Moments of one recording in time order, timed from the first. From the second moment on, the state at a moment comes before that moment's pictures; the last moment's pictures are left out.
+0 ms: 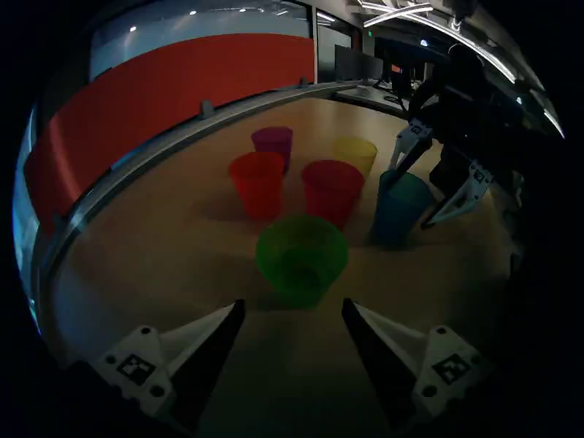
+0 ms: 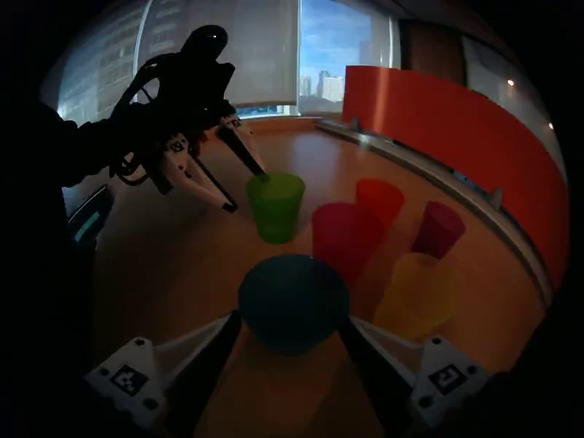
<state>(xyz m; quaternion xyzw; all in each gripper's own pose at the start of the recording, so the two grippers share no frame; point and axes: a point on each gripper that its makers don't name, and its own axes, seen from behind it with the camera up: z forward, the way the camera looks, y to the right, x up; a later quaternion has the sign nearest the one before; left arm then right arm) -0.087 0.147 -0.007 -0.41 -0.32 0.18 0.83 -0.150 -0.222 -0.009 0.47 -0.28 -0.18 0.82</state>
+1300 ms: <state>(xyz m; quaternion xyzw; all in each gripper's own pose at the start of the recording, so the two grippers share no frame) -0.001 0.103 -0.019 -0.28 -0.17 0.13 0.94 -0.085 -0.114 -0.006 0.27 -0.23 -0.11 0.93</state>
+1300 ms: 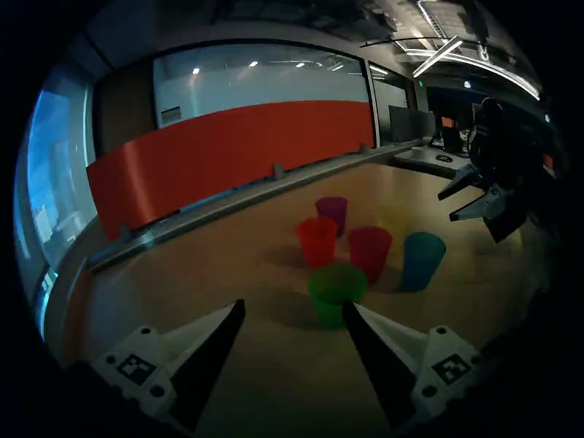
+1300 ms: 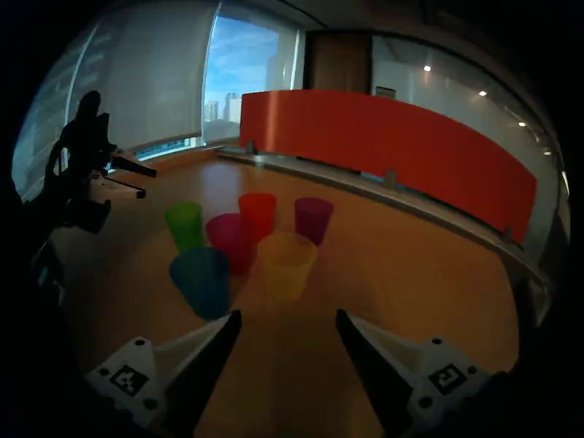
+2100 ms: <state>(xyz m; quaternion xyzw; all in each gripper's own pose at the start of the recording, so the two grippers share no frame) 0.033 0.064 -0.025 -0.12 -0.06 -0.03 0.99 -0.033 -0.087 0.032 0.09 -0.12 -0.03 0.99</state>
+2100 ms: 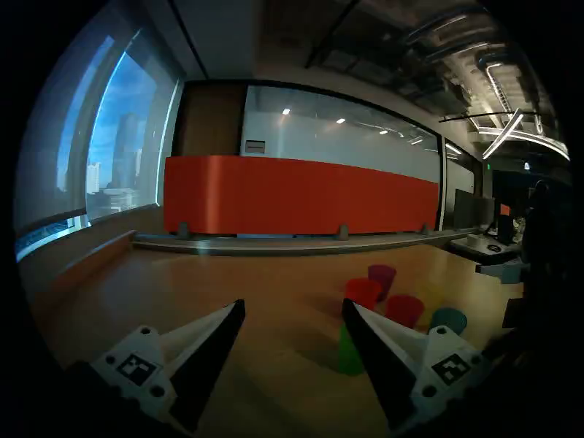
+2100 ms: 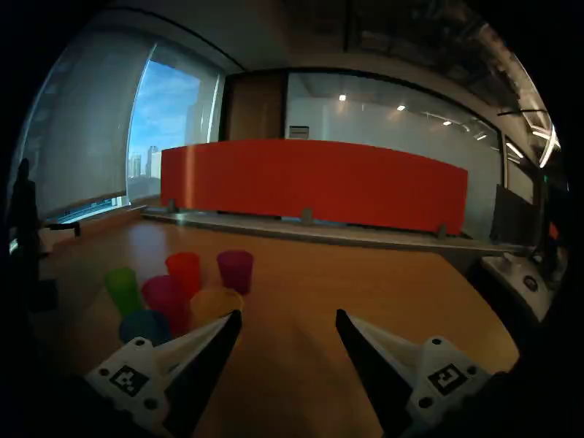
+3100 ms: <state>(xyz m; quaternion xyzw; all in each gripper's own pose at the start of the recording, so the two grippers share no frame) 0.072 0.033 -0.011 -0.02 0.04 0.00 1.00 0.028 -0.069 0.049 -0.02 -0.04 0.02 1.00</state>
